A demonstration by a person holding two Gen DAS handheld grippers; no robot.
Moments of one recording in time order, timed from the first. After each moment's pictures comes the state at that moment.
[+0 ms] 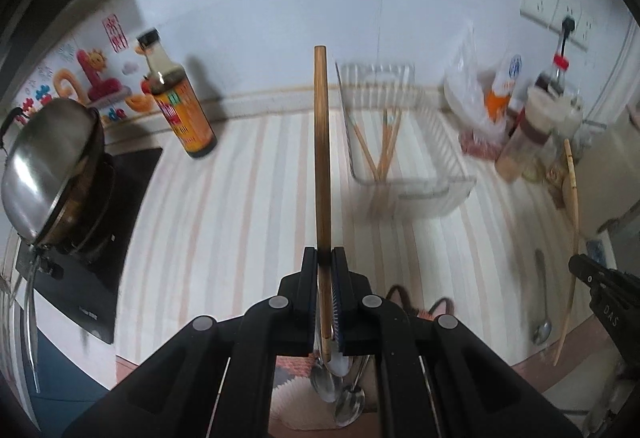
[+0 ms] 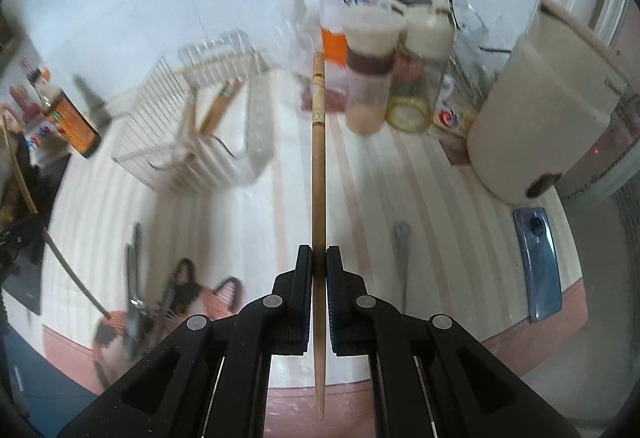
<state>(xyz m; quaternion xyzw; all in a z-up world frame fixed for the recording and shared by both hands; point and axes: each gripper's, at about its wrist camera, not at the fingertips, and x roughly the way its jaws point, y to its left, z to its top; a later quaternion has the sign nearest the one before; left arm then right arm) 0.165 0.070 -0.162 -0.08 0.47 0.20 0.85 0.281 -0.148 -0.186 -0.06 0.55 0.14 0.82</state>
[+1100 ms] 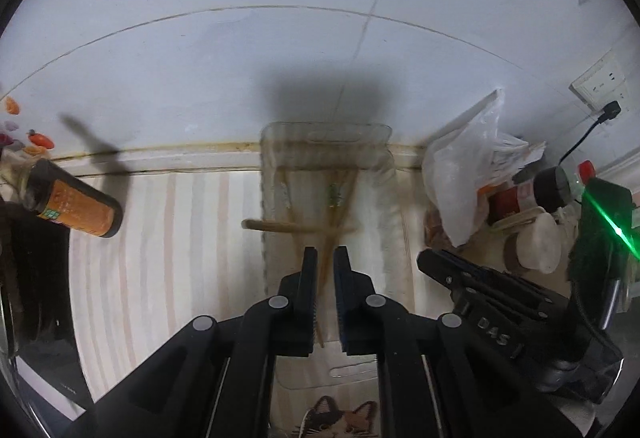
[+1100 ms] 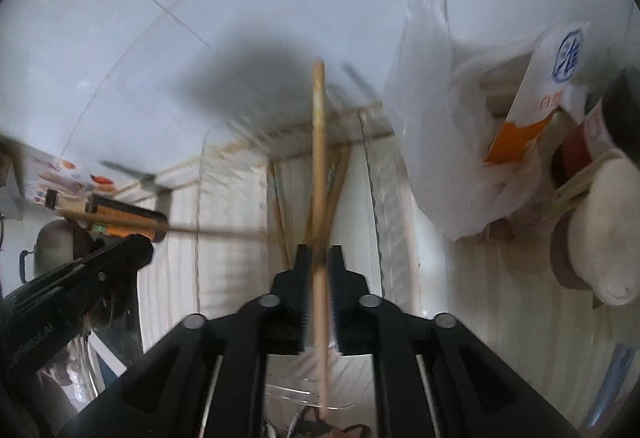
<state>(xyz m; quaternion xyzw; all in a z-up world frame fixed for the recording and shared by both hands) 0.385 0.144 -0.158 -0.18 0.56 0.12 0.80 0.496 -0.011 -0.224 0.04 0.65 0.25 0.72</state>
